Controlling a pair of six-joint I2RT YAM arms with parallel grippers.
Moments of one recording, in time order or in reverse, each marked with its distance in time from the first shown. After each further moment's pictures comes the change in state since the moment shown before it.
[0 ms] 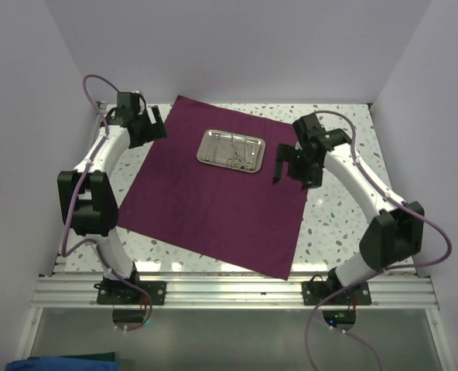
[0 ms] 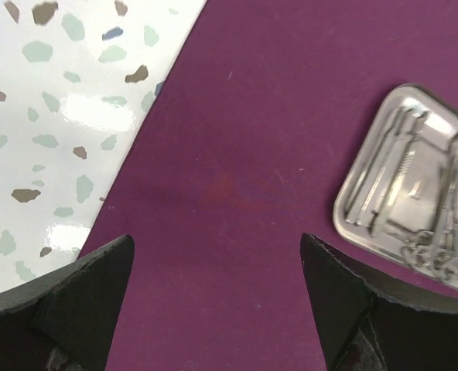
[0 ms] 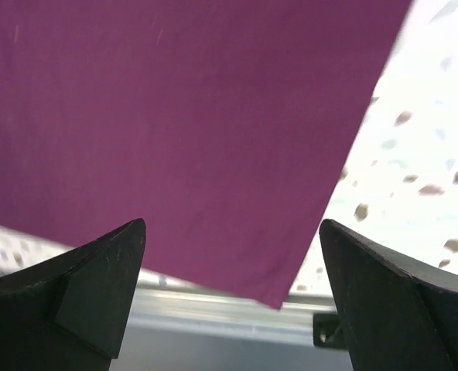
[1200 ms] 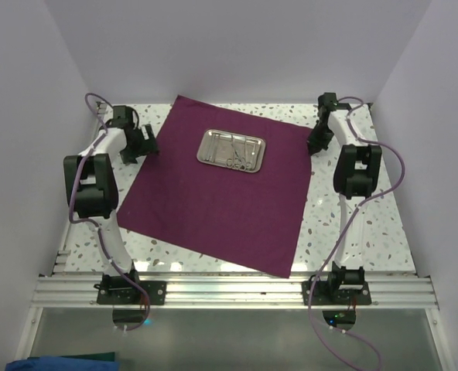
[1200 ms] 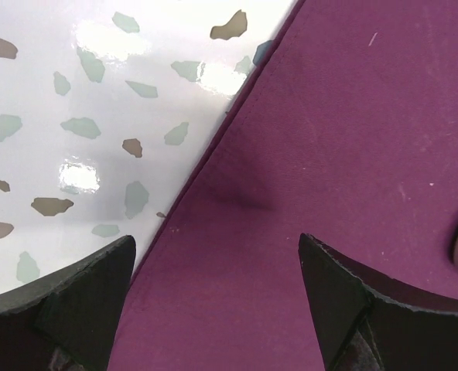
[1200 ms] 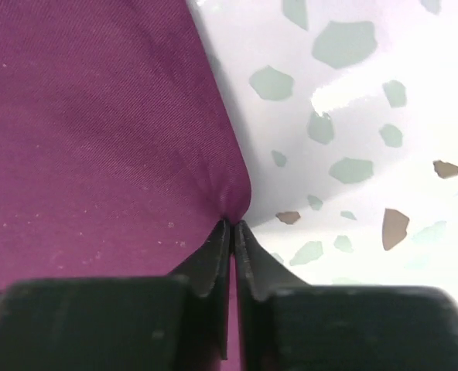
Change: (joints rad) left arm 0.109 0.229 -0.003 -0.008 0.050 0.066; right arm -0.384 0.917 0.753 0.076 0.147 0.050
